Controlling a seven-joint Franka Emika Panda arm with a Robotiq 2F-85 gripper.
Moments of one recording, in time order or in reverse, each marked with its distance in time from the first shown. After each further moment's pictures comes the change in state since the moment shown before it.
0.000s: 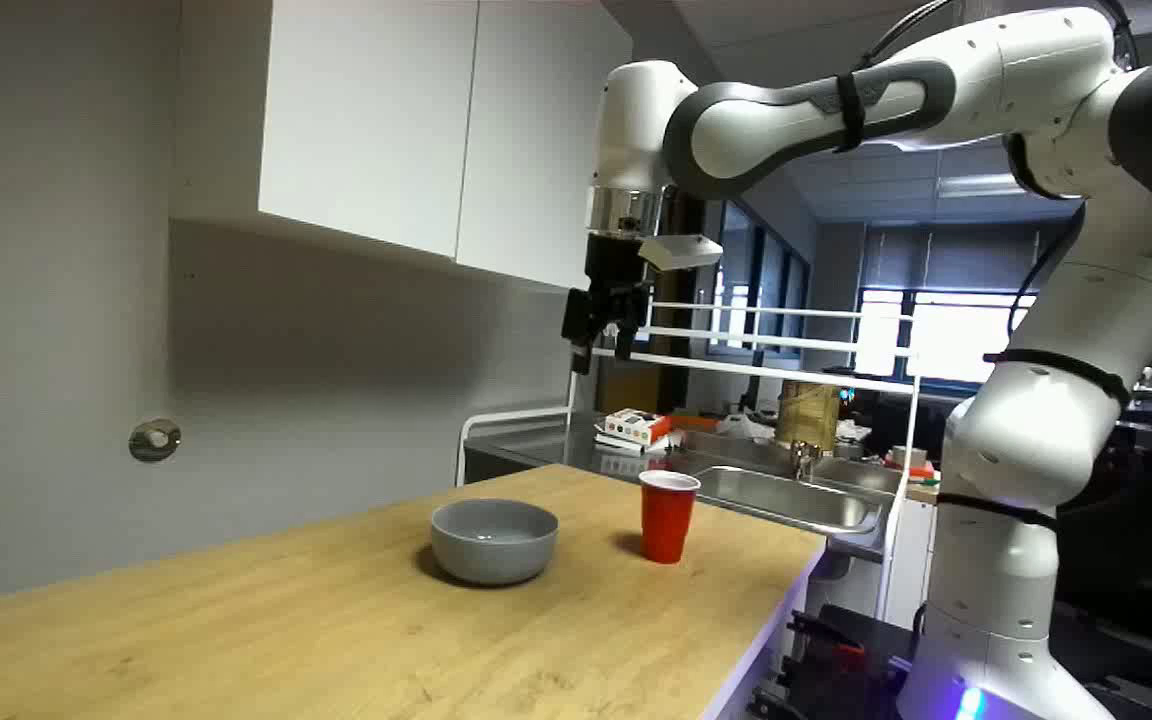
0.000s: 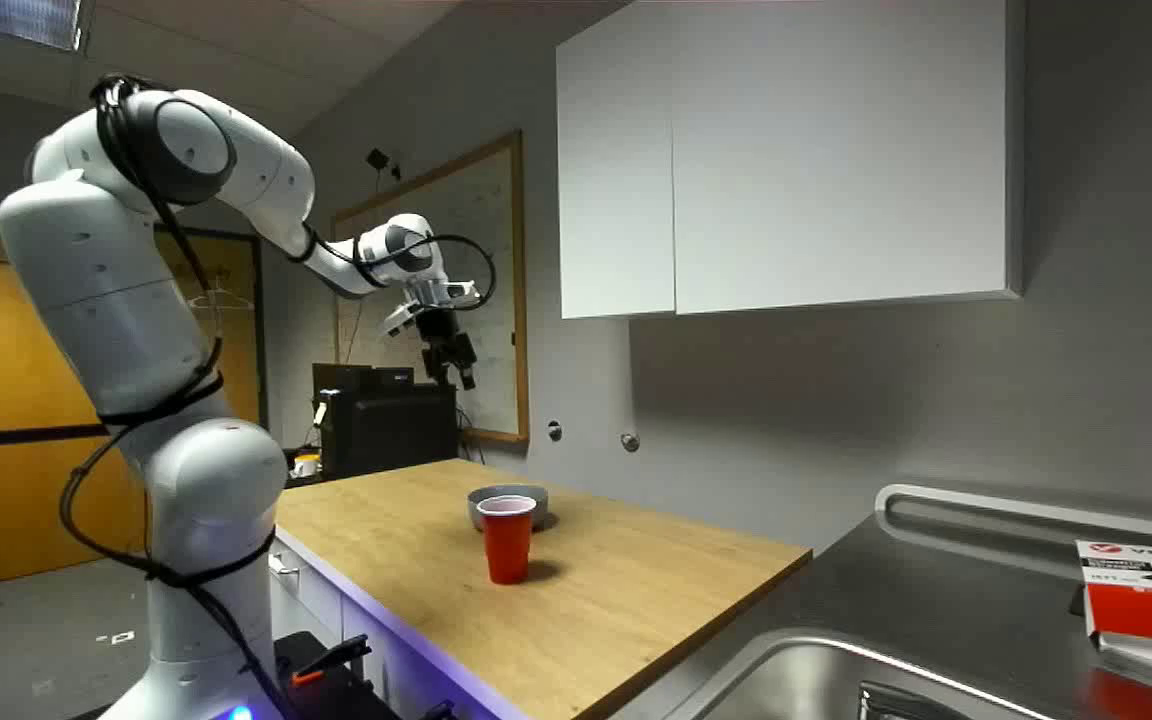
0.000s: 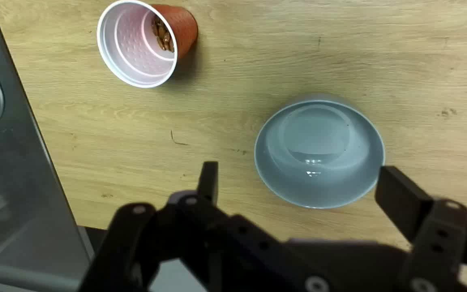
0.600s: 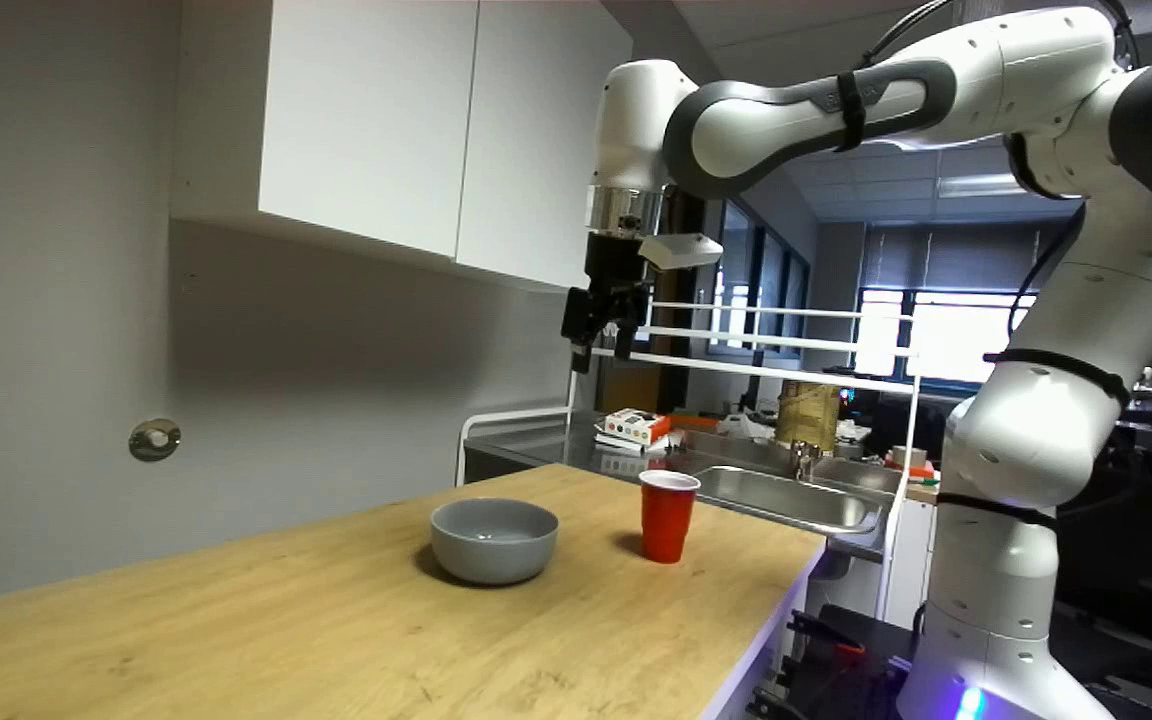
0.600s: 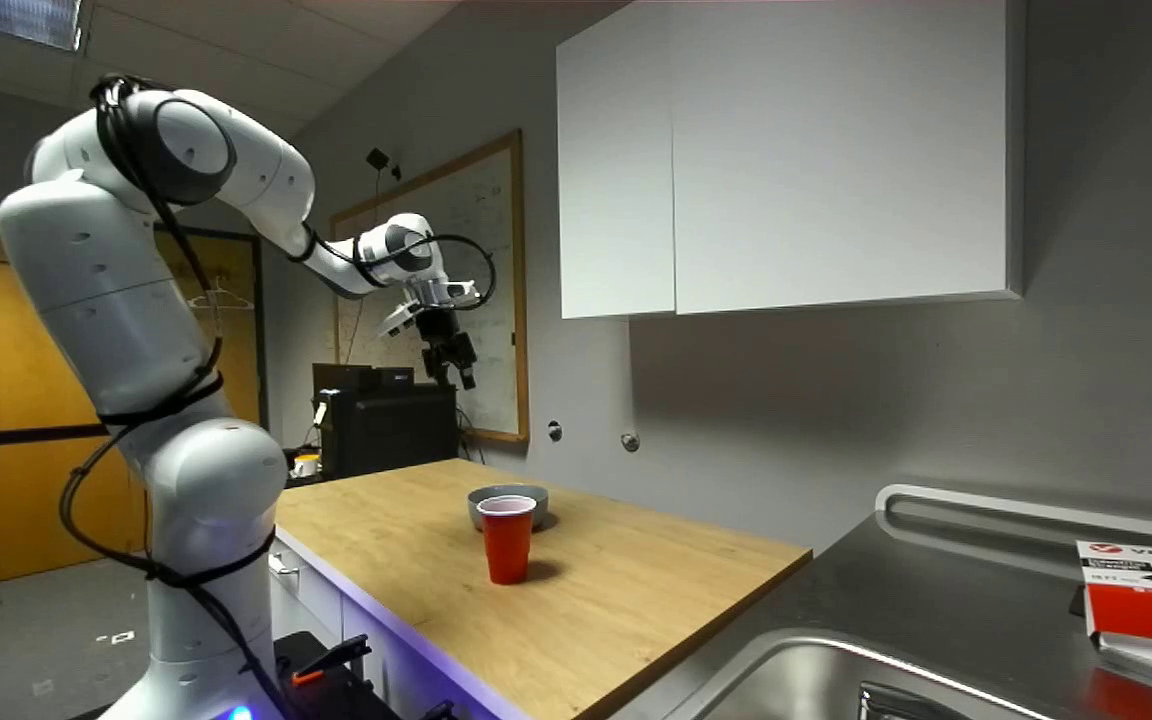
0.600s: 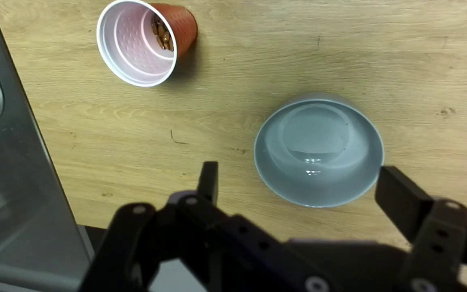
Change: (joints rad) arm 0.000 -0.001 0.000 0.001 0.000 0.001 0.000
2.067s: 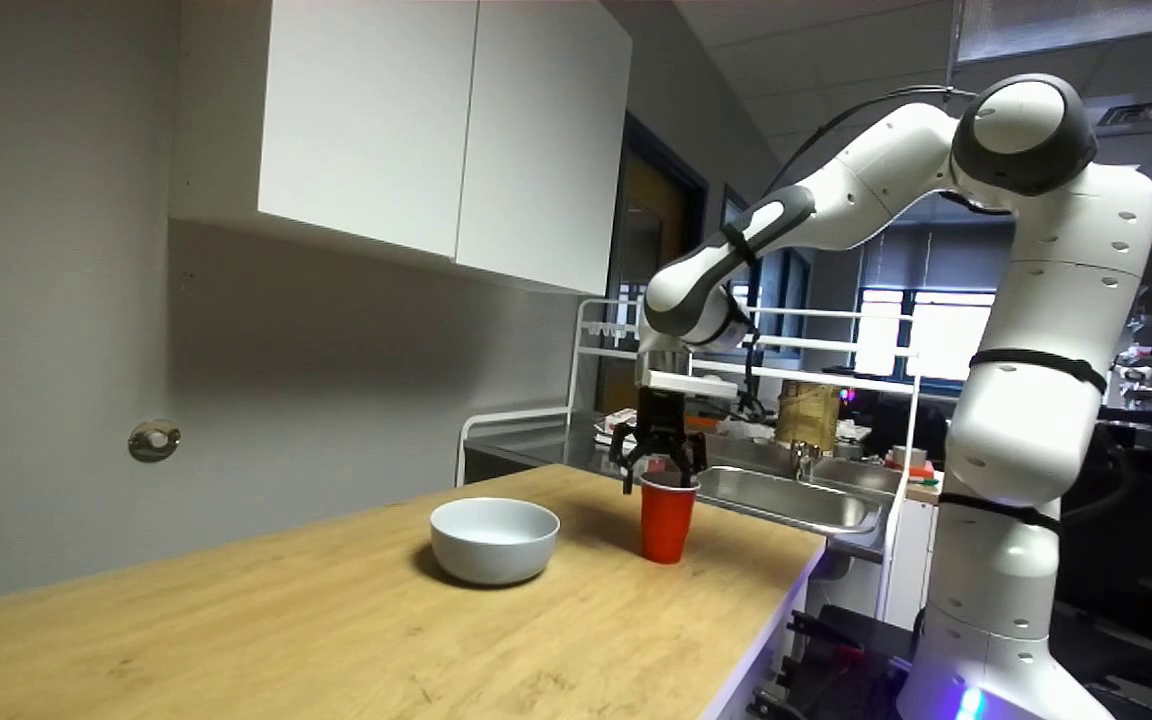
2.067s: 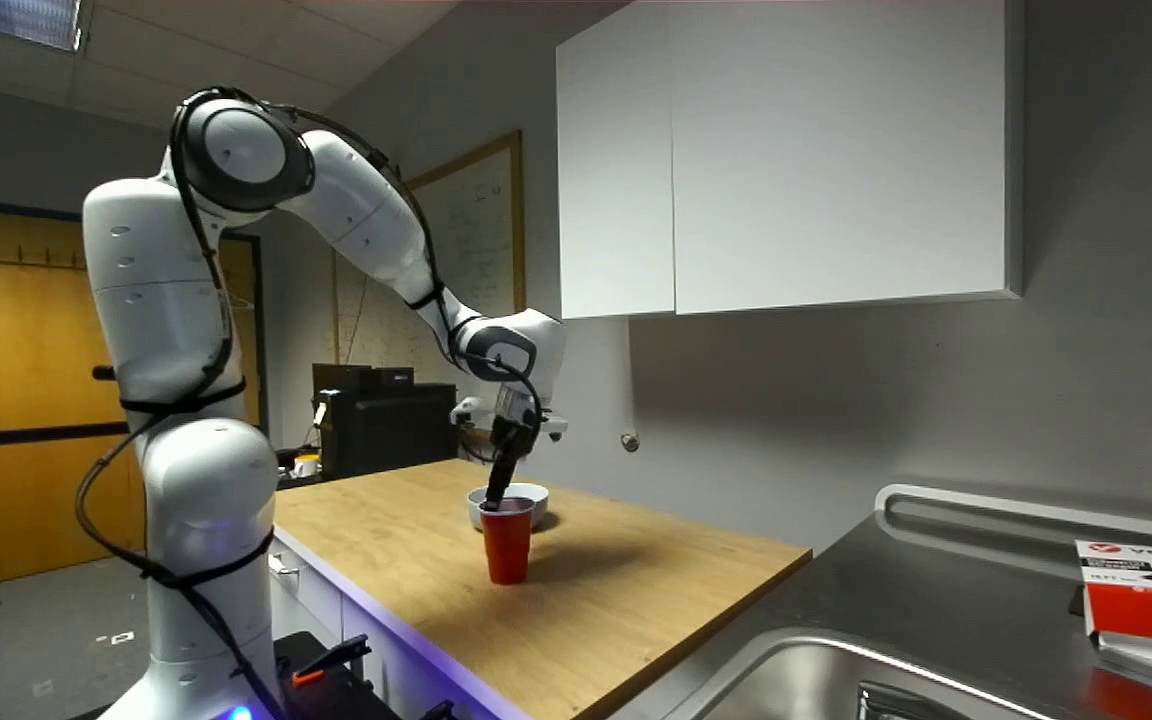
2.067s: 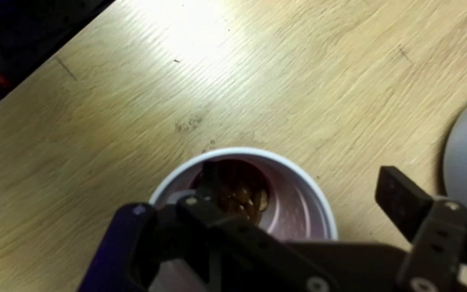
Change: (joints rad) arm -0.088 0.223 -0.419 -0.283 0.409 0.191 0.029
